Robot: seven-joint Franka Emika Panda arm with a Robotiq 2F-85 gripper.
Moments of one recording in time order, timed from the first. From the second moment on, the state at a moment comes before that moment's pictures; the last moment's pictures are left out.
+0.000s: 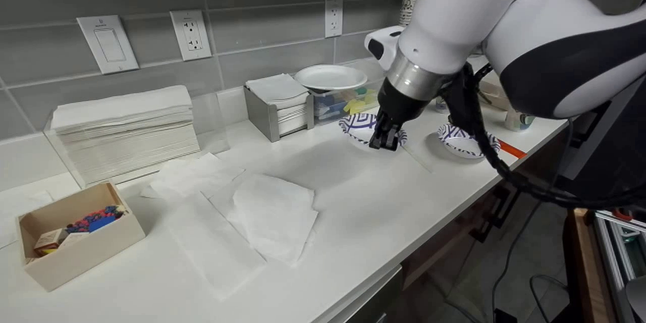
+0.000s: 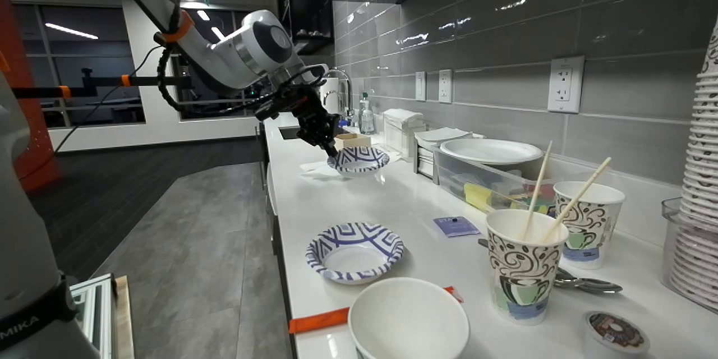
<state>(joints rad) -0.01 -0.07 0.26 -2.41 -0.64 2.57 0.31</state>
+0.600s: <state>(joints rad) 0.01 0.20 0.25 -2.22 -0.89 2.62 0.30</state>
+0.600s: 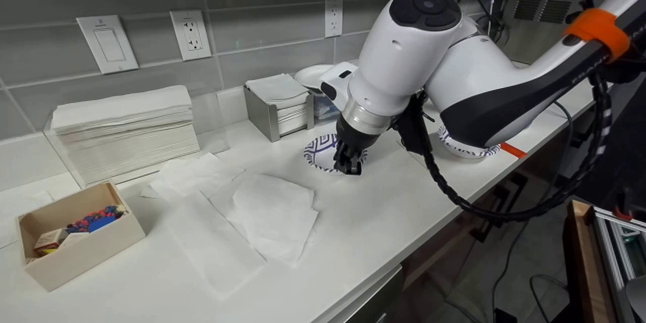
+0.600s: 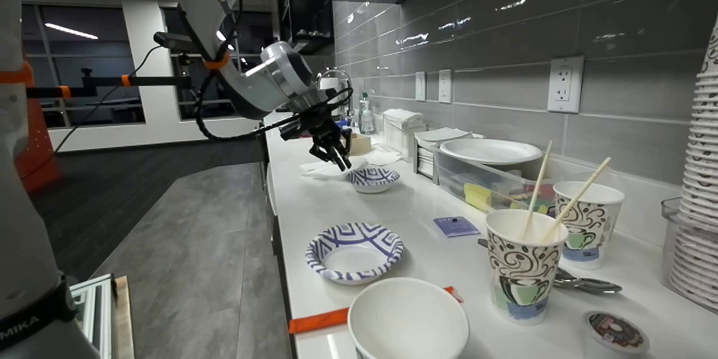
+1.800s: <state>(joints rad) 0.09 -0.24 0.19 -2.28 -0.10 2.18 0.32</state>
